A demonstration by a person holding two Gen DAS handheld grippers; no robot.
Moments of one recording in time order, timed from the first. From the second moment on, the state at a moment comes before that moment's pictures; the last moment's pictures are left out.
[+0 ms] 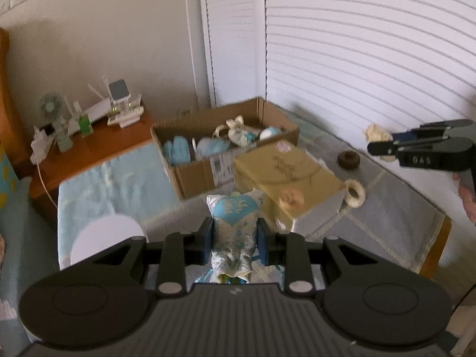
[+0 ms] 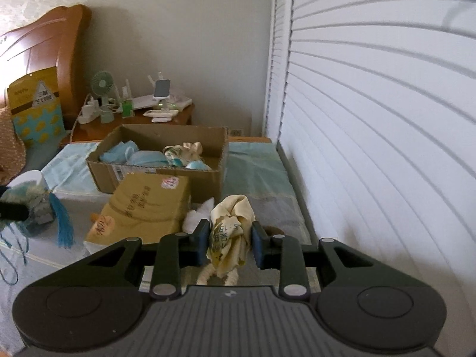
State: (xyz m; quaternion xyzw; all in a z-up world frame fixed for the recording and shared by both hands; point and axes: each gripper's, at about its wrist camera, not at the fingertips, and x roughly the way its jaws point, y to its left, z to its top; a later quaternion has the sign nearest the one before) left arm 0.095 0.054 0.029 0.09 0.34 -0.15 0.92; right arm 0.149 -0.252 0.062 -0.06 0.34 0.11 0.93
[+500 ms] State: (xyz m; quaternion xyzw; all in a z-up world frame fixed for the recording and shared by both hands) left arm 0.207 0.028 0.091 0.11 0.28 -0.17 0.94; right arm 0.152 -0.245 0.072 -0.05 0.32 0.14 0.94
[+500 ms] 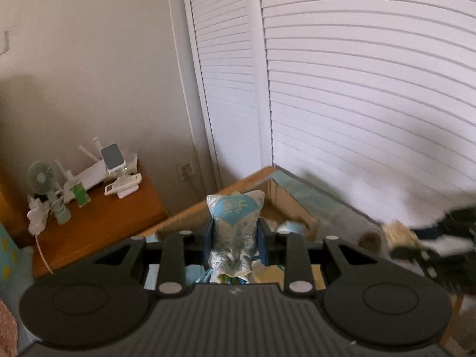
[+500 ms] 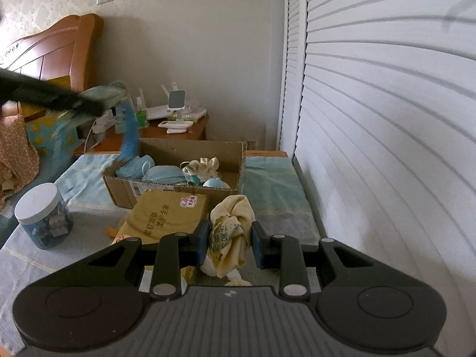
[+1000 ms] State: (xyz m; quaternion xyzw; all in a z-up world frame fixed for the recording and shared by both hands) left arm 0.312 0.001 0.038 0.12 0.34 -0.14 0.92; right arm 0.150 -0.252 0.082 -0.04 0.31 0.13 0.94
